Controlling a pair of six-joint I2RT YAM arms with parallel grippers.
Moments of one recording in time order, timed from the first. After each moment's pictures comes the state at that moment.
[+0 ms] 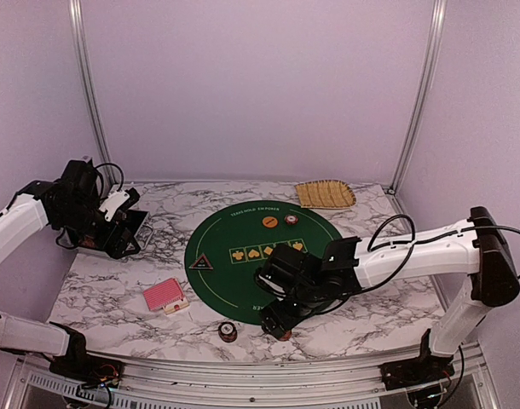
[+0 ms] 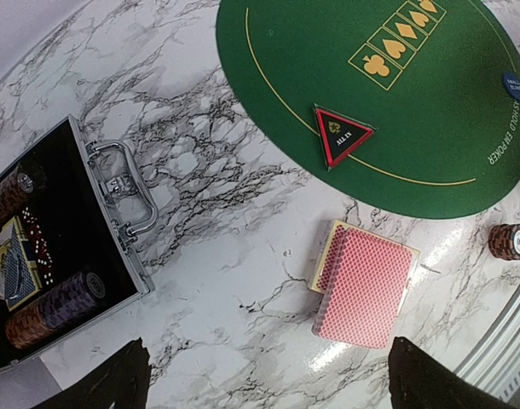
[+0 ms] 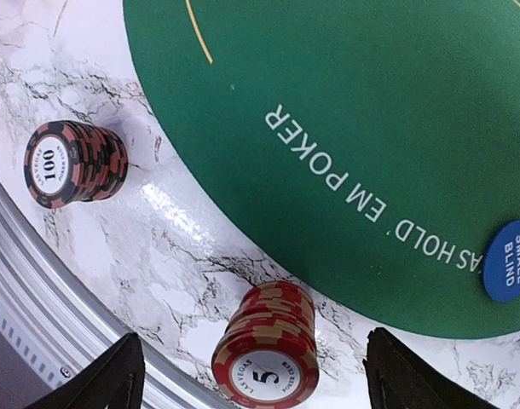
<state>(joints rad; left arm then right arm) -0.19 1.17 1.05 -0.93 0.26 0.41 1.20 1.66 1.13 -0.68 0.04 0.50</state>
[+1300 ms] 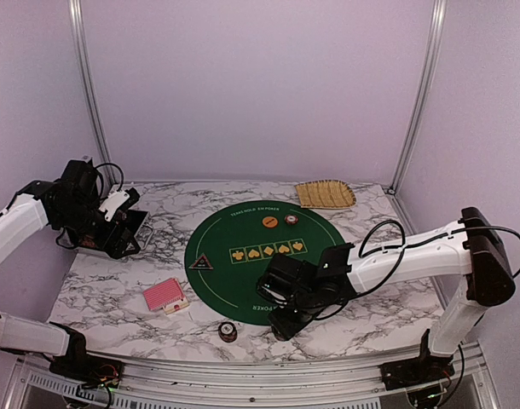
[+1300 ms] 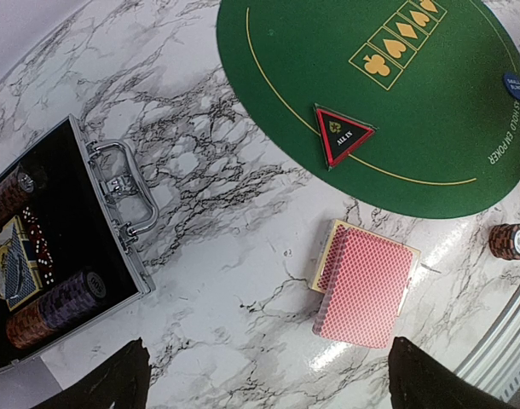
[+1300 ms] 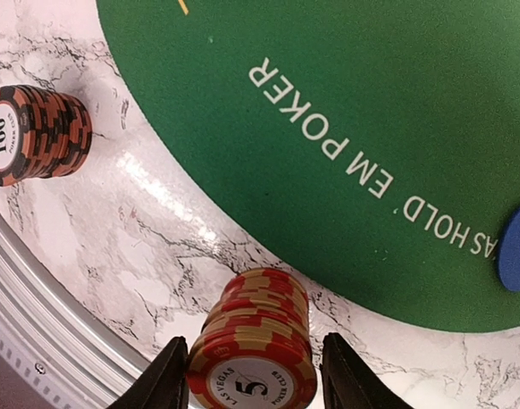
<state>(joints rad) -0.19 1.17 1.05 -0.93 0.26 0.41 1.20 1.70 1.10 -0.69 0.03 0.50</state>
